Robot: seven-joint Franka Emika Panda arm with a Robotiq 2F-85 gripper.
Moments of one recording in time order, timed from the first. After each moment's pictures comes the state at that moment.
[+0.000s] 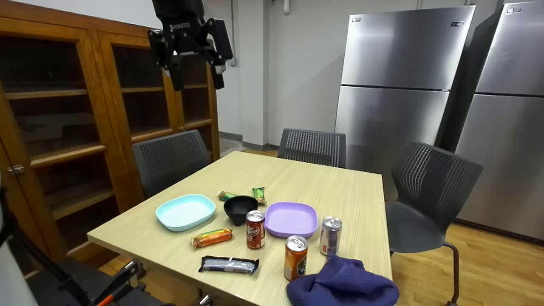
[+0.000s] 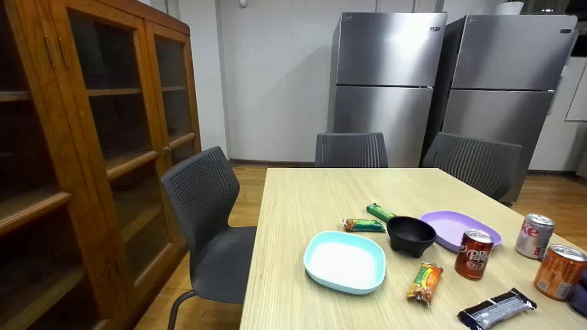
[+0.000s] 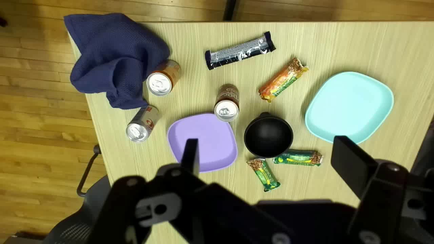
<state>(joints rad) -0.01 -0.83 -0.03 -2.60 -0.12 1.91 -0.07</state>
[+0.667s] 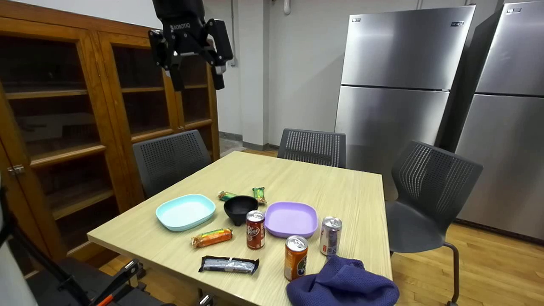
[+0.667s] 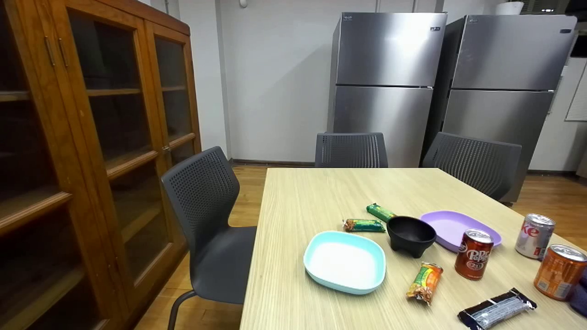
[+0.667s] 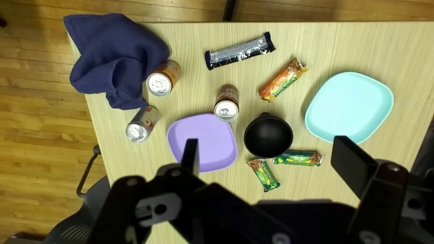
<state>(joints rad) -0.01 -0.83 -0.03 -2.60 -0.12 1.91 -0.07</state>
